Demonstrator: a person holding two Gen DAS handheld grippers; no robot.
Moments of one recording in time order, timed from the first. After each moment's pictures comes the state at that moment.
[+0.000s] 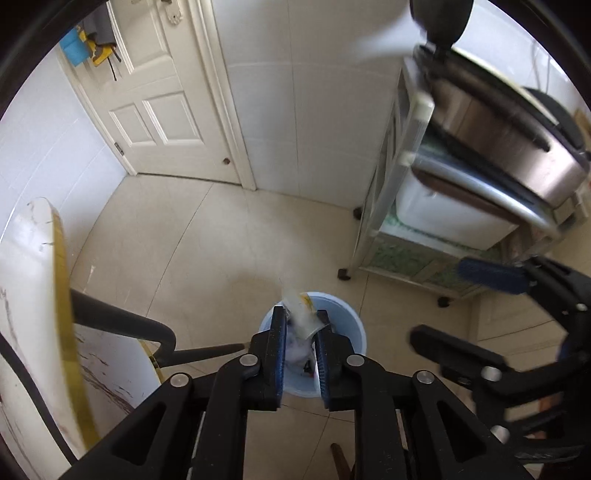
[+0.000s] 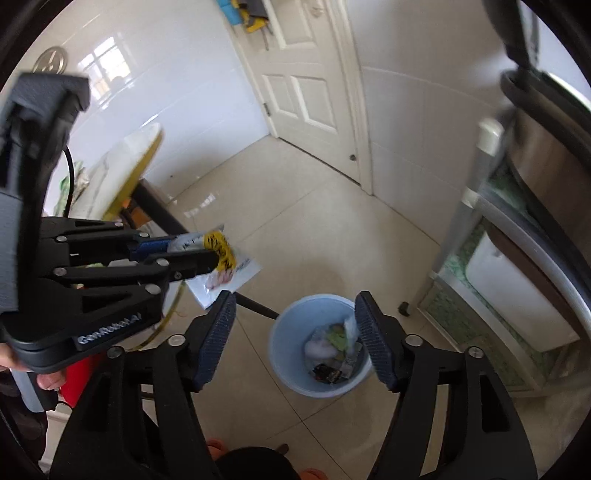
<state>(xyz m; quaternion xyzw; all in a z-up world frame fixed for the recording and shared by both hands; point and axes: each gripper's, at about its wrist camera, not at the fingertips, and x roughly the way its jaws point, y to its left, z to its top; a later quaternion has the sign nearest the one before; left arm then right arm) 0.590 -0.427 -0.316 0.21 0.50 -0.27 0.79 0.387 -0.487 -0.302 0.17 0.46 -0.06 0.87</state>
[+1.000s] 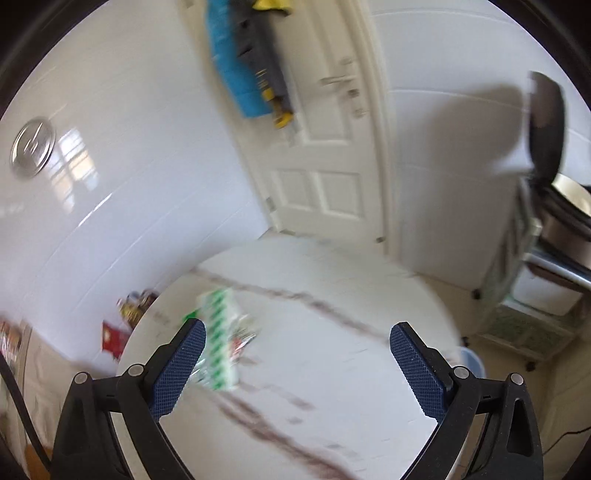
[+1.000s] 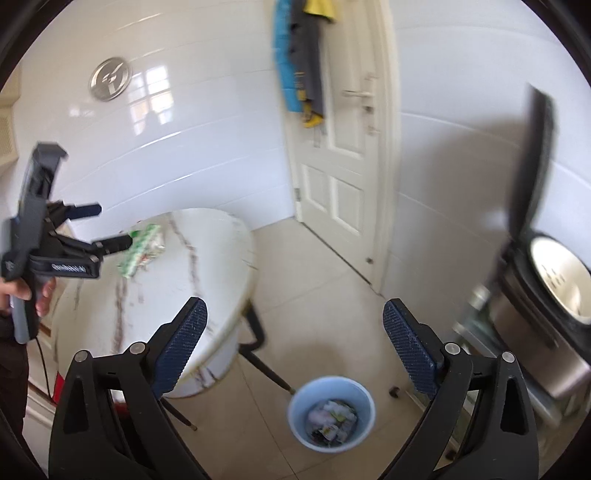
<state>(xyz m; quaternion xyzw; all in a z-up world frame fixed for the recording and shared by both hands) 0.558 -0.152 -0.151 0.18 0.34 -0.09 0.92 0.395 -0.358 -0.116 0.05 0.33 -0.03 0.94</state>
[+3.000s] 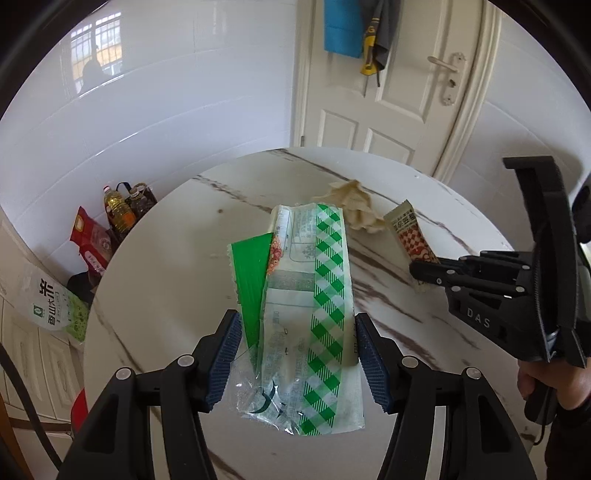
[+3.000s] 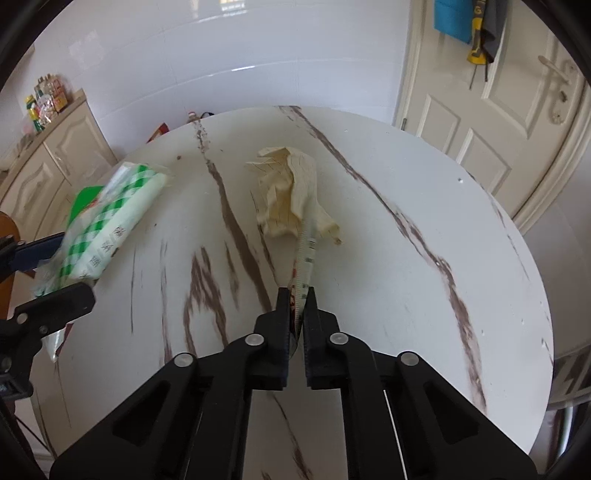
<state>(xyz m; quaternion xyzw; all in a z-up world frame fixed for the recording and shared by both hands) 0.617 0.041 -0.209 0.01 0.45 -0.10 0.89 0.677 -0.089 -0.265 -0.02 0.50 0.08 0.86</state>
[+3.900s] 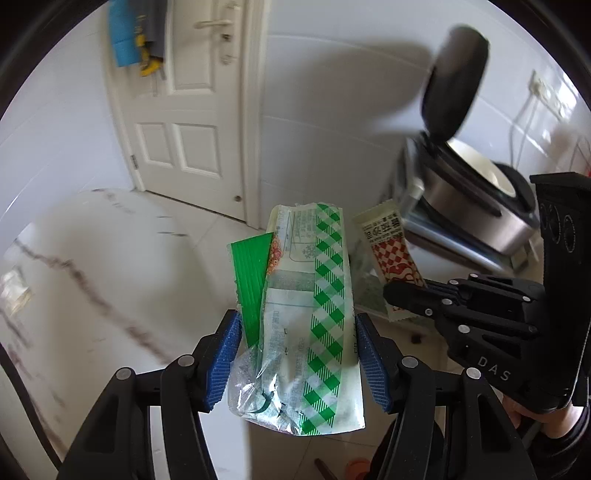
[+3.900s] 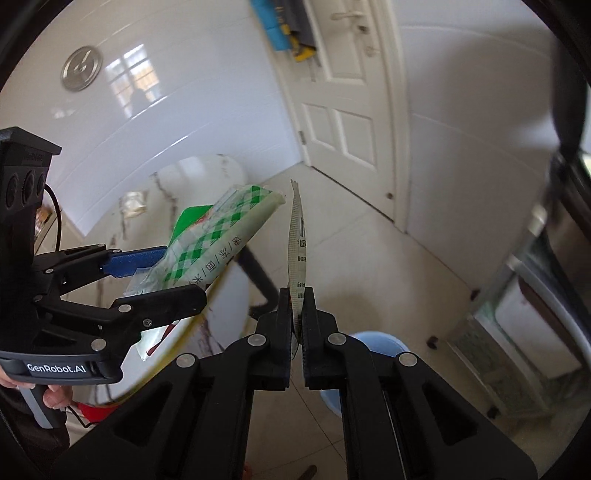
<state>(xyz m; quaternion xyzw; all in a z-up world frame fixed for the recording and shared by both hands) 0.551 -0.302 -0.215 0.12 0.46 -0.32 0.82 0.429 -0.400 -0.229 0.15 0.42 -0.03 0.89</state>
